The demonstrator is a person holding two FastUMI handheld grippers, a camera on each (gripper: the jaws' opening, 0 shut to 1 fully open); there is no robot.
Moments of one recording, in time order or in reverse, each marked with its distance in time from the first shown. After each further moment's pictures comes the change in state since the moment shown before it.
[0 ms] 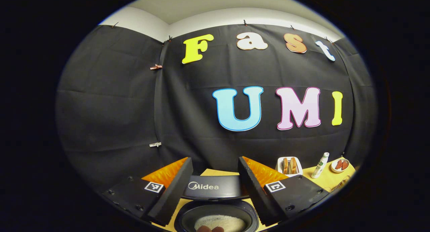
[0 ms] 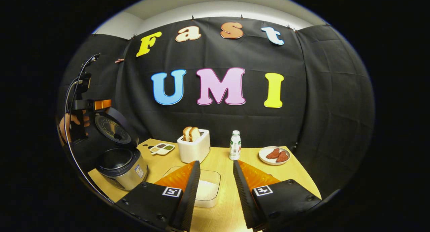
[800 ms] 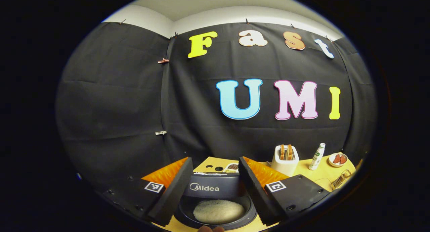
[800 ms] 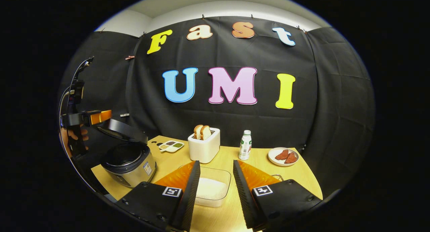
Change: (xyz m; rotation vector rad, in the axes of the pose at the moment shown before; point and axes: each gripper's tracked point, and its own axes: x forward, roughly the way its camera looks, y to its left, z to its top) left arm -0.066 -0.002 -0.056 -0.020 0.052 0.029; right arm -0.003 0.025 -0.002 -0.018 0.005 0.076
